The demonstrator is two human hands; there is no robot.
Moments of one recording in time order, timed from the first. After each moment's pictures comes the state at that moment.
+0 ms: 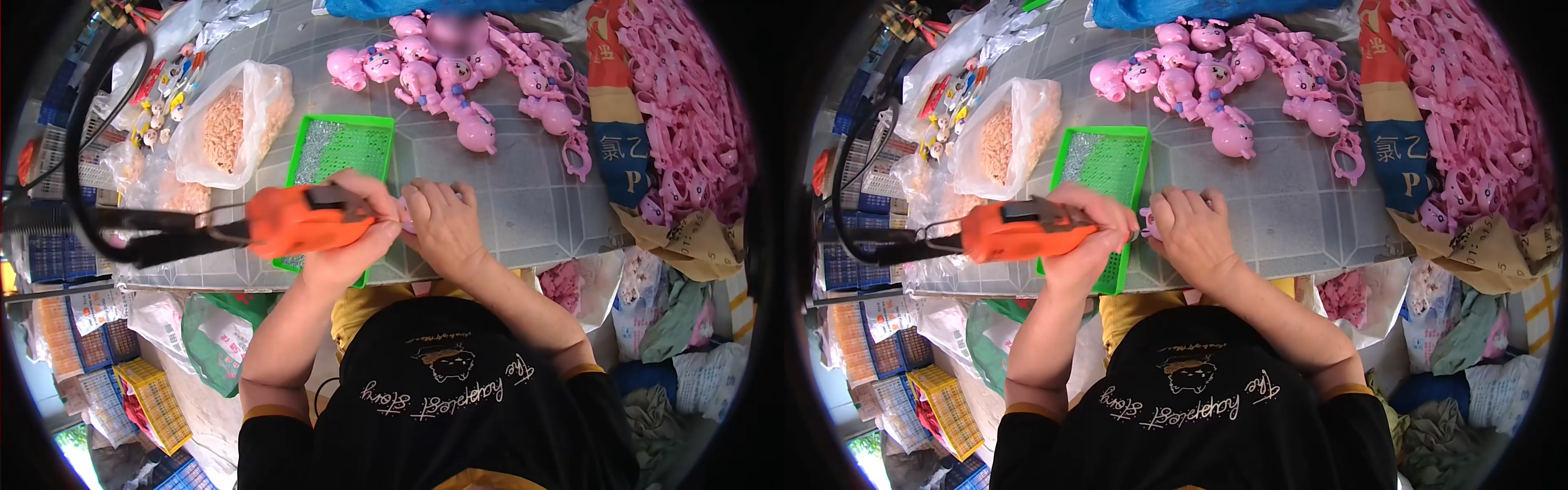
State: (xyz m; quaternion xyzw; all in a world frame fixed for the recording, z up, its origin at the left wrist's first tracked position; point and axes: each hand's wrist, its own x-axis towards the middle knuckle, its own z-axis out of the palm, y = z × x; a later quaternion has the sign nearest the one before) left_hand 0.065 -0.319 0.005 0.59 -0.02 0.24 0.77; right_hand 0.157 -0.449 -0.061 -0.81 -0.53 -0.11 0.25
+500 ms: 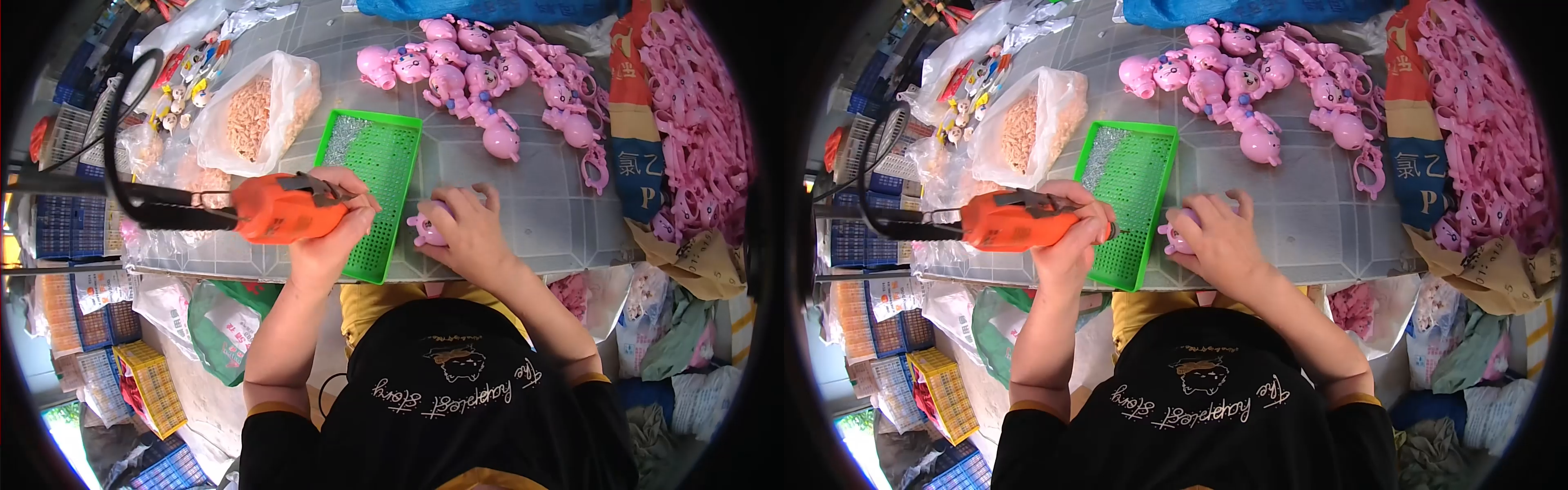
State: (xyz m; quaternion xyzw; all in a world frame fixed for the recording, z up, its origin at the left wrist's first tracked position) left_hand 0.036 -0.292 0.006 0.63 0.06 0.32 0.70; right_hand 0.163 -0.461 -0.047 -0.76 -0.59 -0.03 0.26
